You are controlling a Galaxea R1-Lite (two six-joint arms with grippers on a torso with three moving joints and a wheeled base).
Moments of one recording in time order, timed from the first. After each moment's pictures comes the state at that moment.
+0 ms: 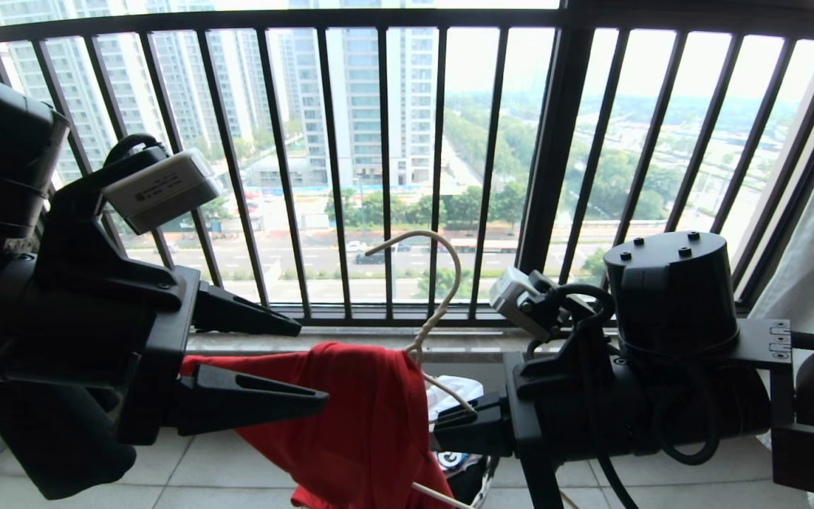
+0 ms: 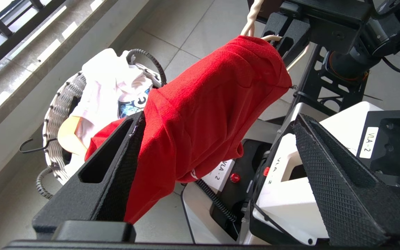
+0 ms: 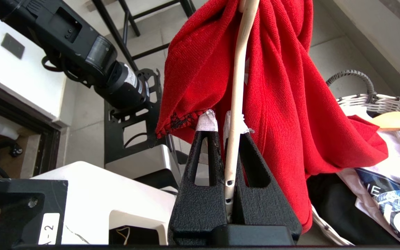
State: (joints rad) left arm -0.46 1.32 -1.19 0.46 -0.63 0.26; right arm 0.74 1.62 -0.88 -0.35 0.66 0.05
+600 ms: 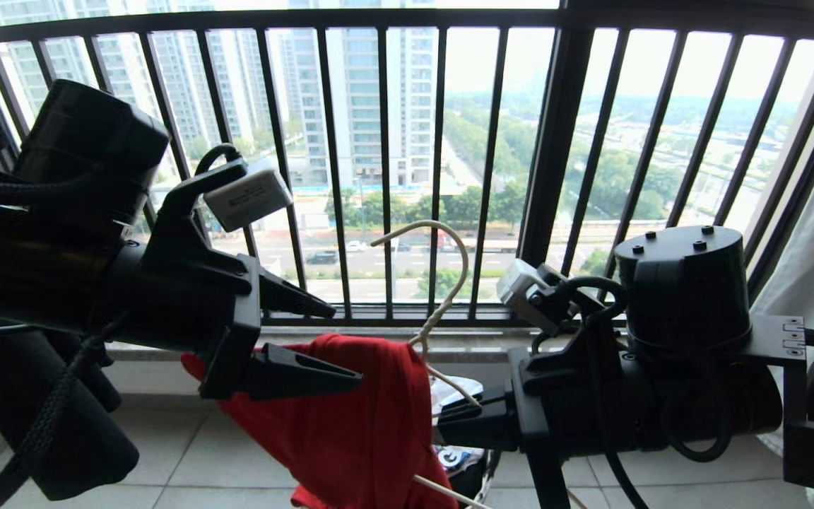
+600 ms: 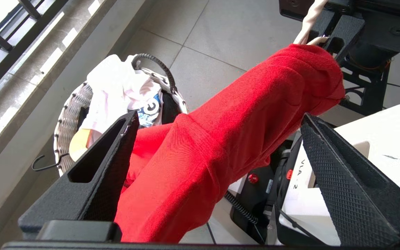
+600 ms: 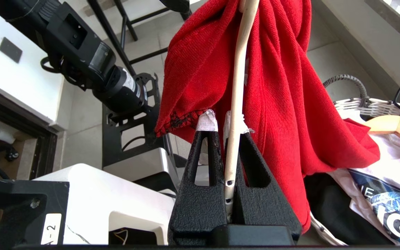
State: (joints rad) left arm -0.46 1.47 -1.27 0.44 -0.65 0.37; right arm 0.73 1.61 -0.88 -0.35 0.66 0.05
